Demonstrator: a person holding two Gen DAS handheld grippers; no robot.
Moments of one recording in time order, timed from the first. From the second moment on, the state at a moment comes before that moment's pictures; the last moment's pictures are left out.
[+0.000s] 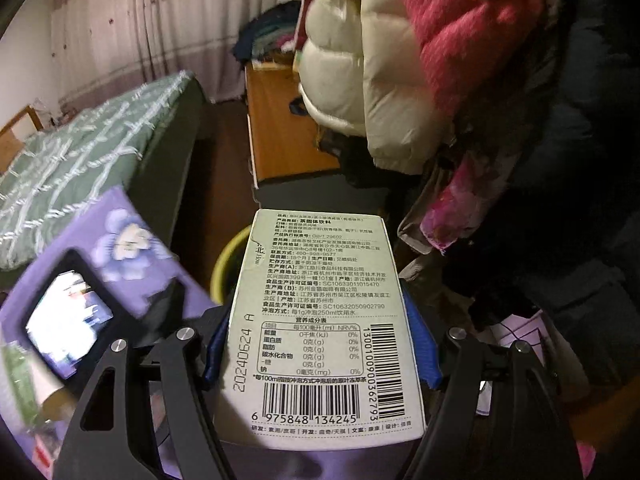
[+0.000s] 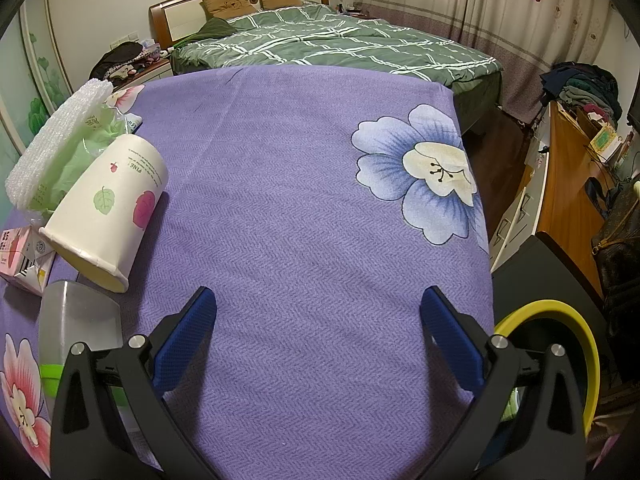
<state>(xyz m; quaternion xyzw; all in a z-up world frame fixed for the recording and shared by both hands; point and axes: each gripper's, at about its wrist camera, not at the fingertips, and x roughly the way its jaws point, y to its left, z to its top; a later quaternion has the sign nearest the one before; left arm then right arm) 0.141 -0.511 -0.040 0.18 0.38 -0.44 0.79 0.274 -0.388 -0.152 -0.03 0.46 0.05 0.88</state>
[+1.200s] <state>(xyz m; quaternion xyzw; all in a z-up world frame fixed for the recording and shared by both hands) 0.144 -0.051 0.001 -0.05 0.31 -0.13 0.94 0.274 -0.388 -0.152 -0.03 0.46 0.05 0.88</state>
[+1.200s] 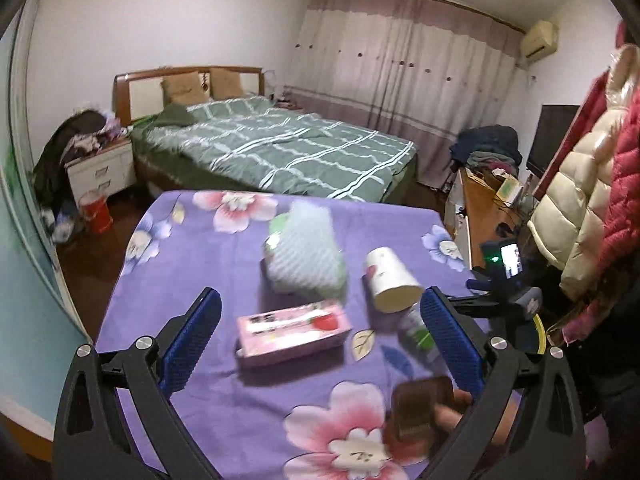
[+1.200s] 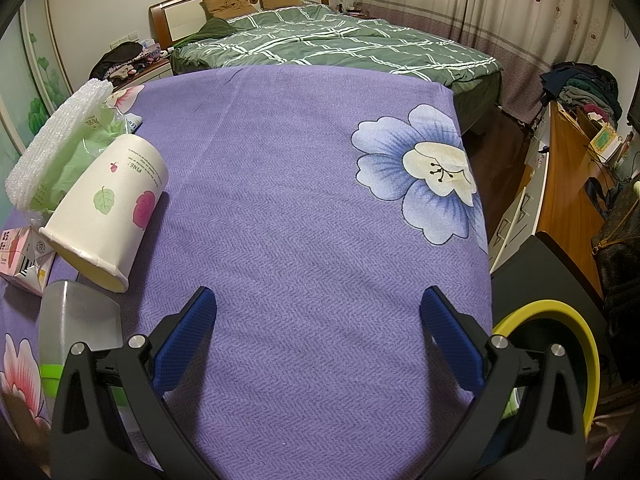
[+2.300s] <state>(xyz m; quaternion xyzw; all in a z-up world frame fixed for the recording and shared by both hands) 0.147 -0.032 -0.037 -0.05 0.32 -0.11 0.94 0.214 -0.384 -0.104 0.05 0.40 0.05 0.91</state>
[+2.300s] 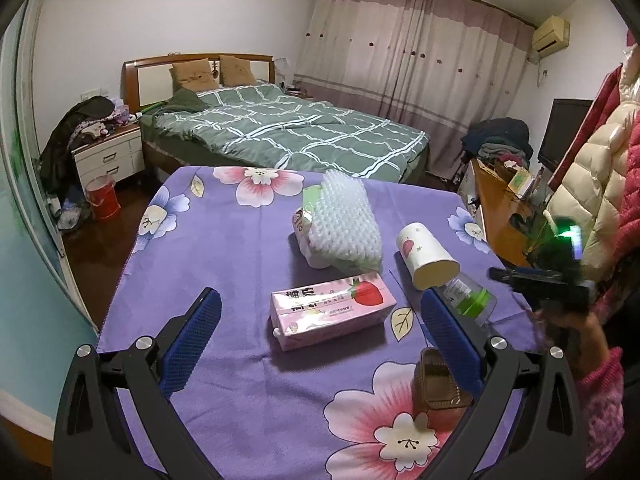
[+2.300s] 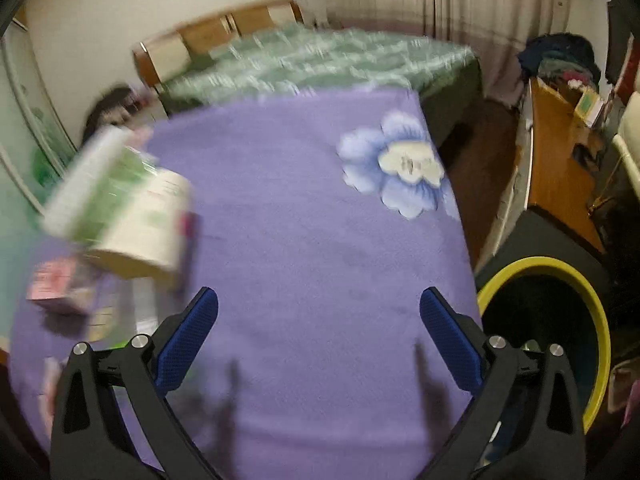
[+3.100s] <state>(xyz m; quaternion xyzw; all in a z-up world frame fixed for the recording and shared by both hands) 0.138 -0.041 -0.043 -0.05 0.33 -0.13 0.94 0.197 -0.309 -0.134 0.00 0.42 0.11 0.90</state>
